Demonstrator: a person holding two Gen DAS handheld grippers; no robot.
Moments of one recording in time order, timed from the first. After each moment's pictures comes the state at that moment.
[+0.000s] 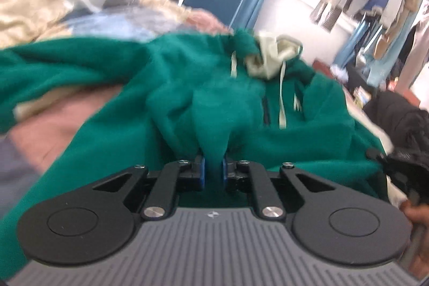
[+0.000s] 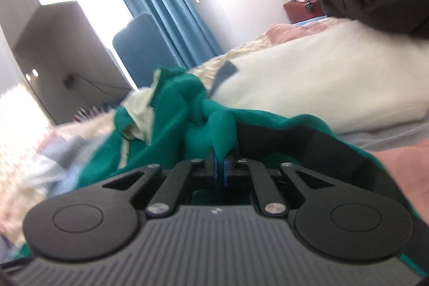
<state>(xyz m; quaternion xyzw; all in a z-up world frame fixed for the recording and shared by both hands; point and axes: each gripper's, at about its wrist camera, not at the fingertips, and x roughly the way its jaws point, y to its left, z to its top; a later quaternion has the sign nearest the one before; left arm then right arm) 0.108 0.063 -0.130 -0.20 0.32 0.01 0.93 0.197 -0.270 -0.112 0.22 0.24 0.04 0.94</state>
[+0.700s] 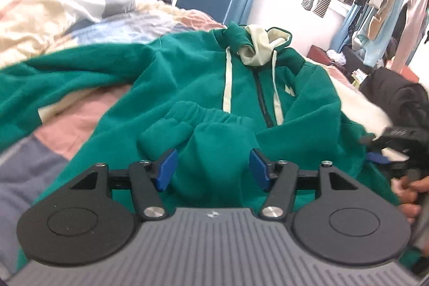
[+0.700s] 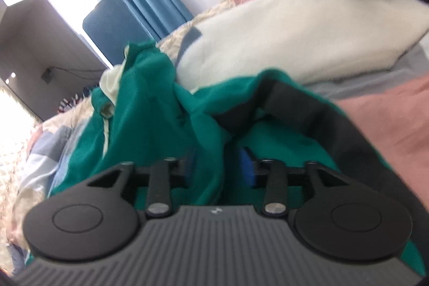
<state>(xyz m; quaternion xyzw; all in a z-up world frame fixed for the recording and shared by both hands) 0.065 0.056 -0.114 -0.14 0.31 0.01 0.94 0.189 -0.291 -0.117 0.28 0.32 0.01 0.91</state>
